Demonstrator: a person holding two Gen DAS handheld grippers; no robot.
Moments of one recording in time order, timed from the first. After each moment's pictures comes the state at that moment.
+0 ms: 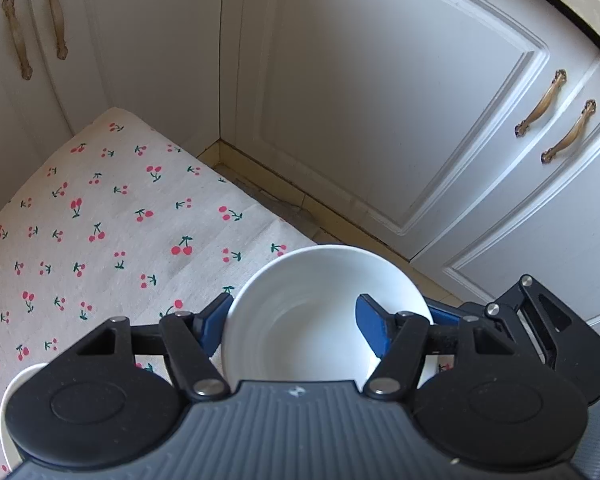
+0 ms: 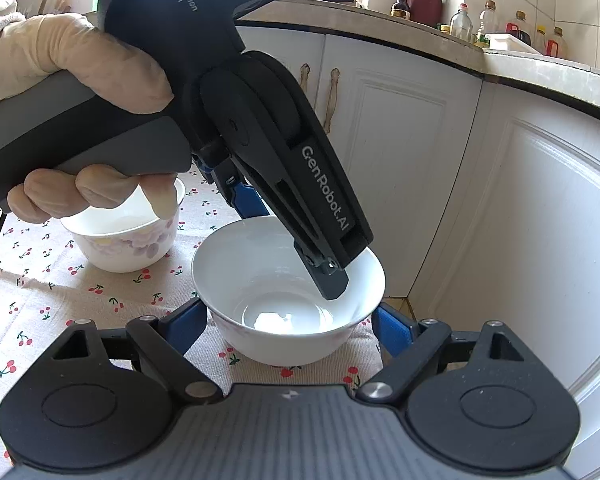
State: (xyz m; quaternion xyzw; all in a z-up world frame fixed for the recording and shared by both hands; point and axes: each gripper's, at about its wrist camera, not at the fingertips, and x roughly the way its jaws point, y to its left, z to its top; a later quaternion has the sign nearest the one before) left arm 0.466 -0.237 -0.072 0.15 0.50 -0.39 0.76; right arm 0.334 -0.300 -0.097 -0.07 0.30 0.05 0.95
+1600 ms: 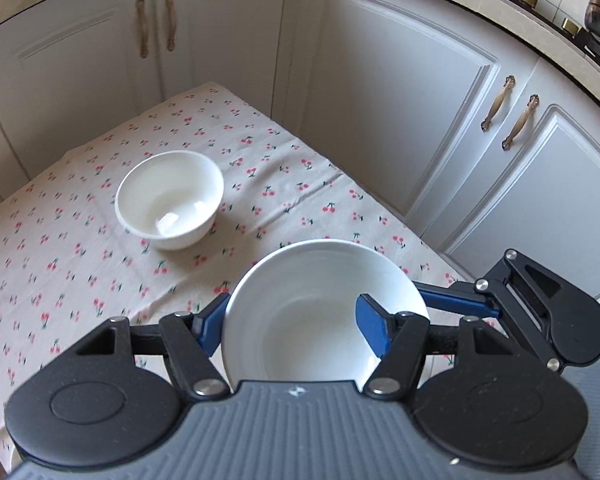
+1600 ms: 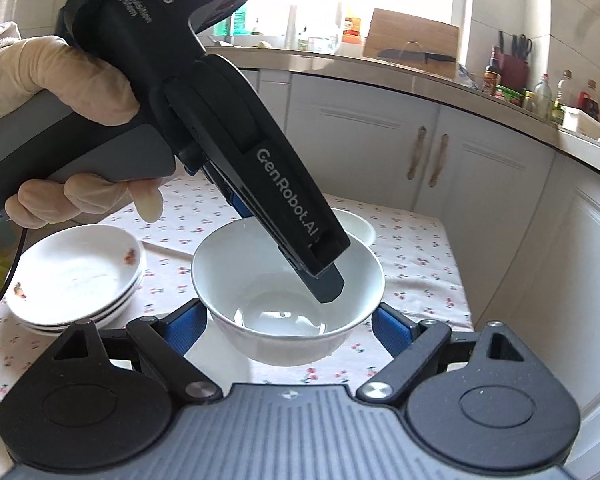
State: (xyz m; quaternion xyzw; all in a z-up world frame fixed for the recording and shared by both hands) left arm 0.288 -0.103 0.007 0.11 0.47 -0.32 0.82; right arm 0.182 -0.215 -0.020 -0.10 0.27 0.18 0.94
